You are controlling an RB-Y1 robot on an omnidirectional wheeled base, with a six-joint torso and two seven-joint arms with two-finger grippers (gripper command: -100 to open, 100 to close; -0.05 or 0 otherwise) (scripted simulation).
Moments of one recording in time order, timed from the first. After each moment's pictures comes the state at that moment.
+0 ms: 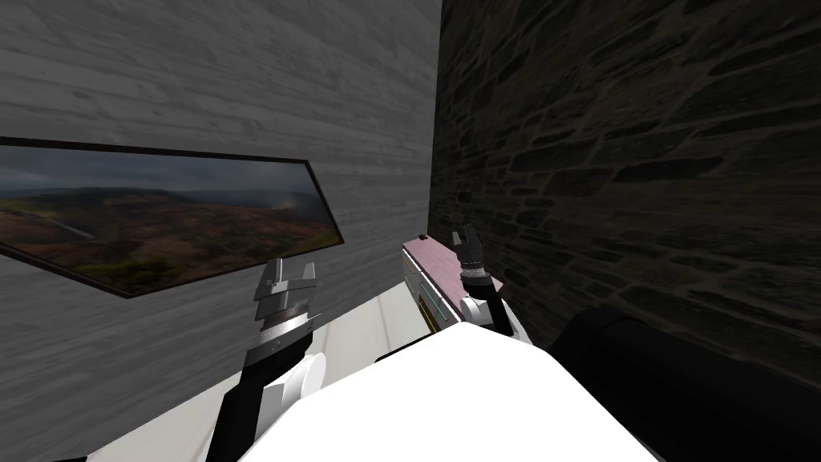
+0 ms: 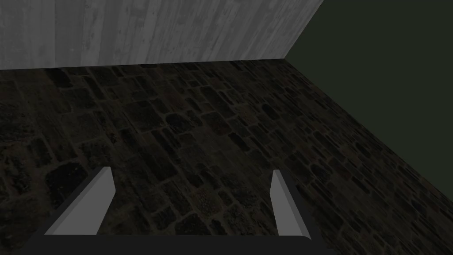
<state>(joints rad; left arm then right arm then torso) 0.47 0.01 -0.02 -2.33 0.10 -0.35 0.01 0.50 -0.02 -0.05 -2.38 0.00 -0.49 0.03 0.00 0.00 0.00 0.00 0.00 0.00</state>
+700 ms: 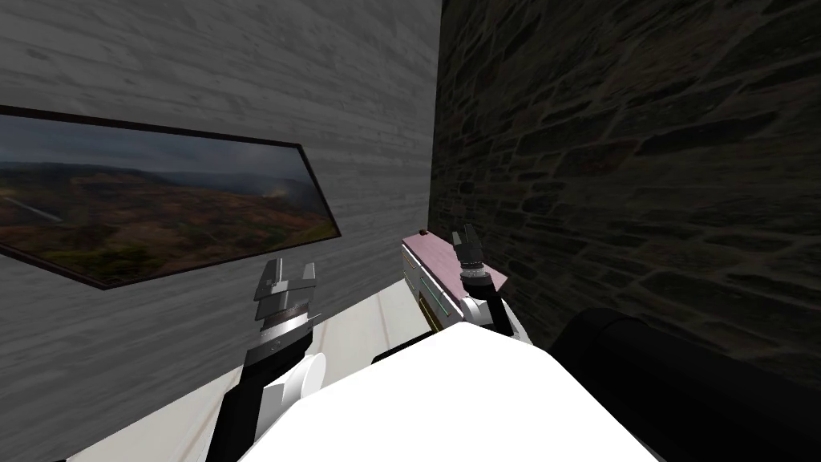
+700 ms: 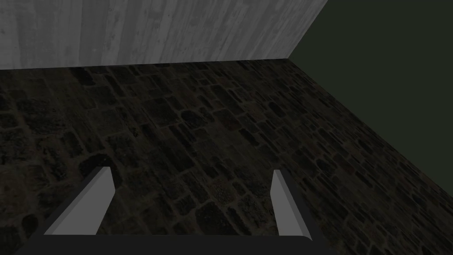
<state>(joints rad) 0.47 0.01 -0.02 -2.33 0.10 -0.35 0.01 0.50 -0.02 -0.05 -2.38 0.00 -0.49 0.03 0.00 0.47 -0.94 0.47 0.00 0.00</state>
